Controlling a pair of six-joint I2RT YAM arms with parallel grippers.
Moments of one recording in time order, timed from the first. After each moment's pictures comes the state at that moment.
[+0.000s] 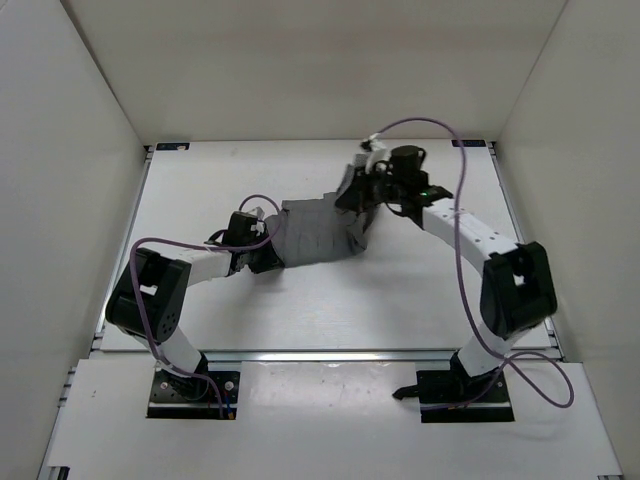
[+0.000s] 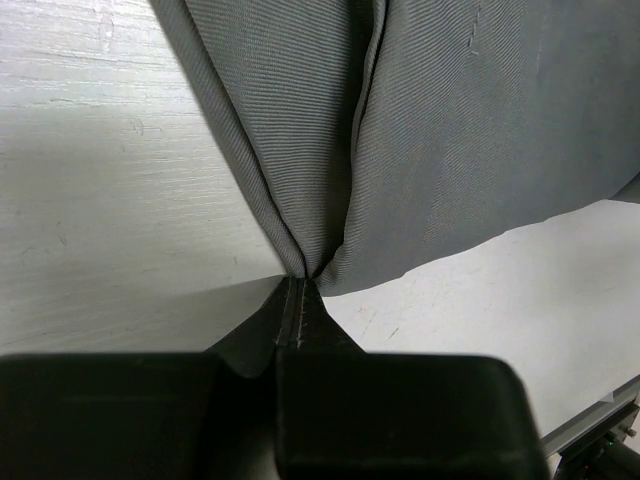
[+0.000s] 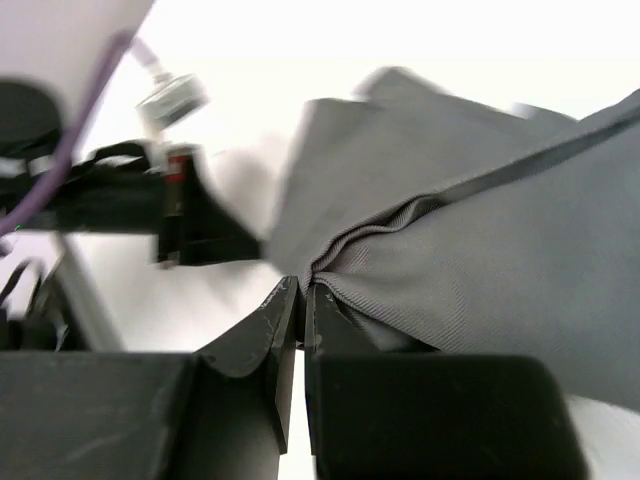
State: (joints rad) left arm -0.36 1.64 0.73 0.02 0.22 -0.63; right arm 0.34 1.62 1.22 -0.07 -0.61 0.27
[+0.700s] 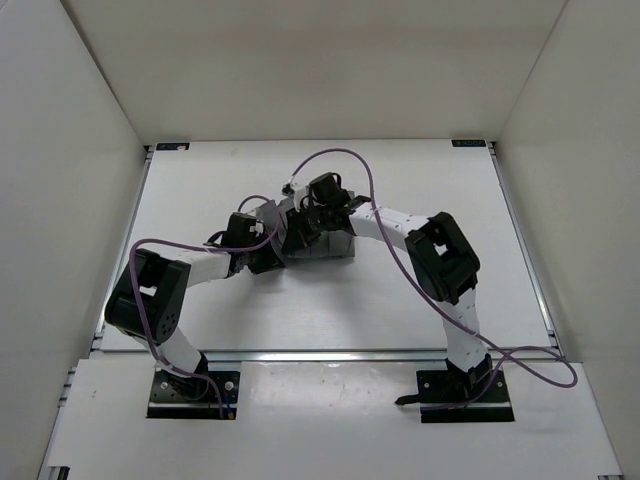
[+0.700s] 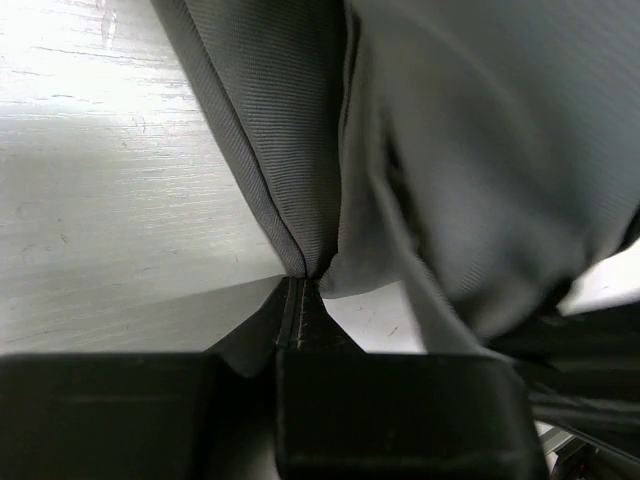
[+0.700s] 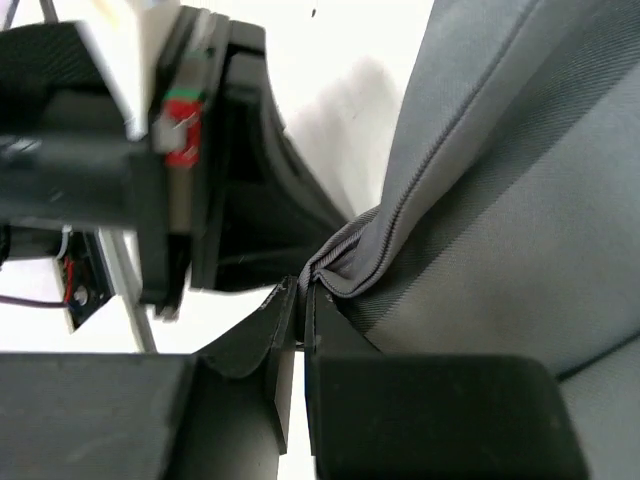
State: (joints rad) left arm -0.35 1.63 0.71 0.05 0.23 -0.64; right arm 0.68 2.10 1.53 -0.19 -0.73 0.19
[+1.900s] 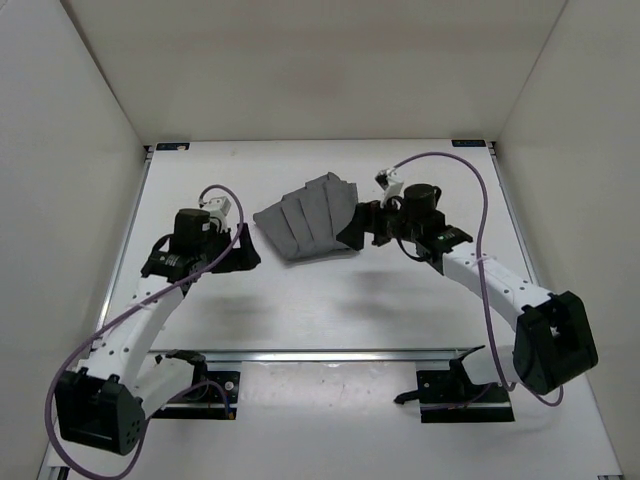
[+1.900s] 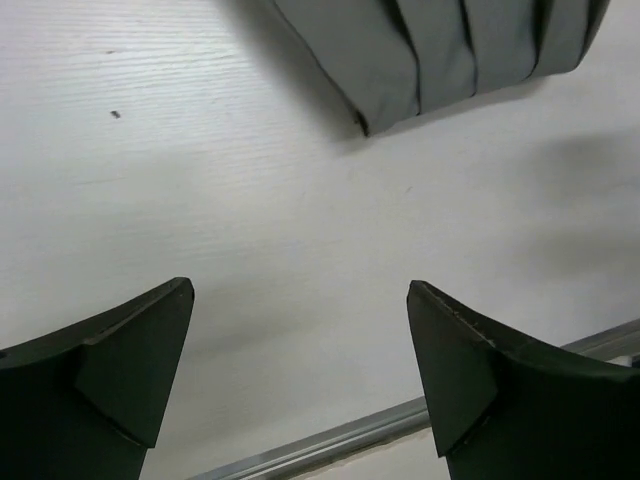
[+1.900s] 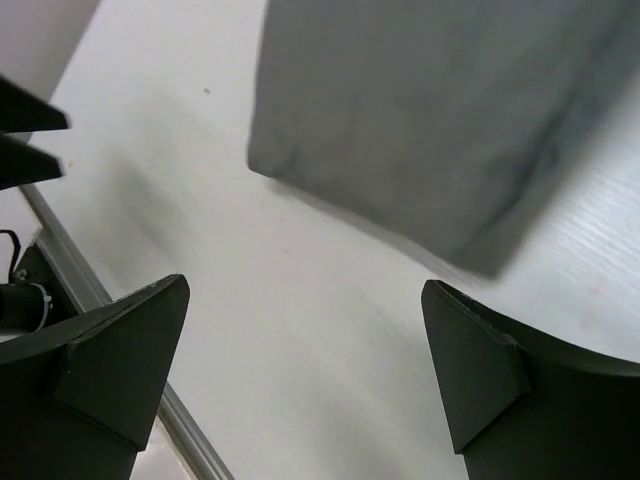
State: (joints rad) left arm -0.23 1.03 0.81 -0.54 0.21 -0.31; right arm 0.45 1.33 0.90 0.02 -0.48 0.31
